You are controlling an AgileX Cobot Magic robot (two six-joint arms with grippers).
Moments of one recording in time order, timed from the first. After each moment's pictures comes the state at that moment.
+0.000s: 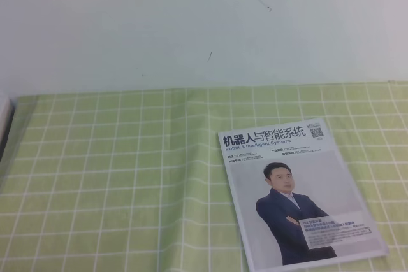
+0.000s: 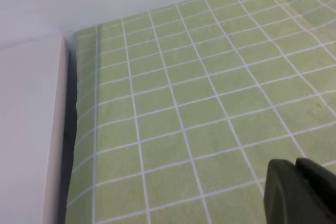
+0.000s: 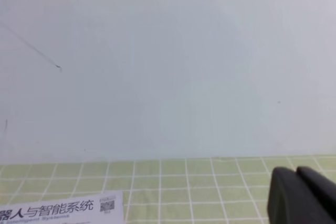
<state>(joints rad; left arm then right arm) -0.04 0.03 0.02 -0.13 0.31 0.23 -0.06 -0.01 0.03 0.84 -0.01 -0.83</state>
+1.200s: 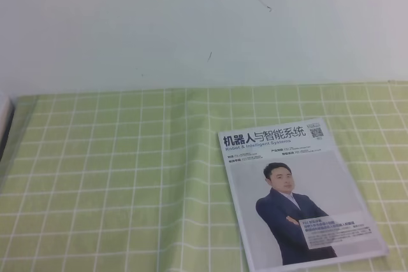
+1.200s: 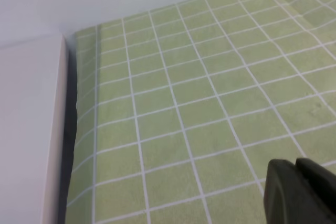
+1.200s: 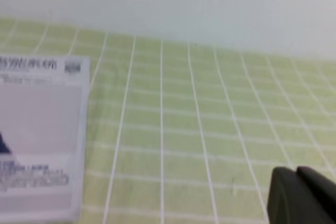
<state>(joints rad) -0.04 0.03 0.02 -0.13 0.31 0.23 -0.06 -0.01 0.03 -0.04 0.23 -0.13</state>
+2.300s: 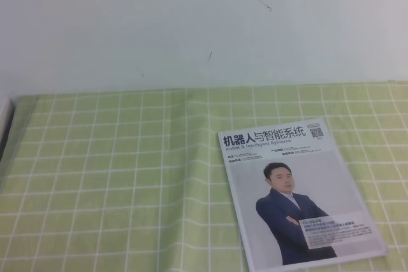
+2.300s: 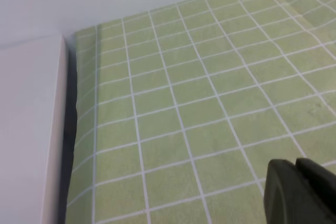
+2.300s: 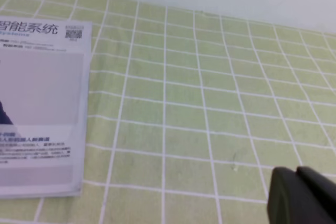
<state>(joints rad) -0.04 0.03 0.02 -0.13 0.31 0.23 -0.06 -0.01 0.02 -0.05 0.35 -0.16</state>
